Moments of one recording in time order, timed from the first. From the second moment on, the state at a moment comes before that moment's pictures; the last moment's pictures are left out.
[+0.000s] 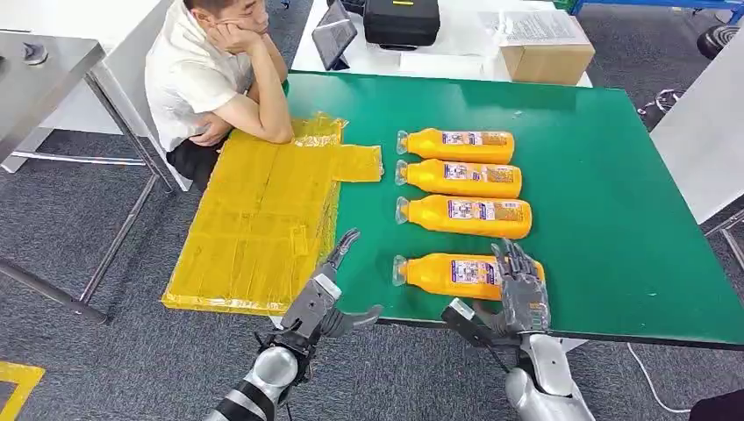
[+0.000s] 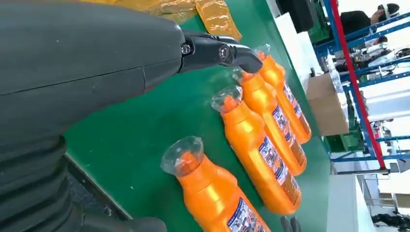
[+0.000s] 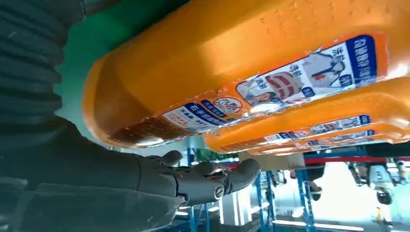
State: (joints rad) left arm -0.24 -0.25 -0.42 -0.96 -0.04 0.24 -0.42; right arm -0.19 -0.09 0.17 -0.91 1.19 -0.69 -0.23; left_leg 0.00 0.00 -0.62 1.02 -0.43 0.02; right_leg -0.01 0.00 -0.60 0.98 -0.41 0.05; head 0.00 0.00
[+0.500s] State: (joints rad) left arm -0.24 -0.25 -0.42 -0.96 -0.04 0.24 -0.40; right arm -0.20 -0.12 0.23 -0.89 1.32 -0.69 -0.08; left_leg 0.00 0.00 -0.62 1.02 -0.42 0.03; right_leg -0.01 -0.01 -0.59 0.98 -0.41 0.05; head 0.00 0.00
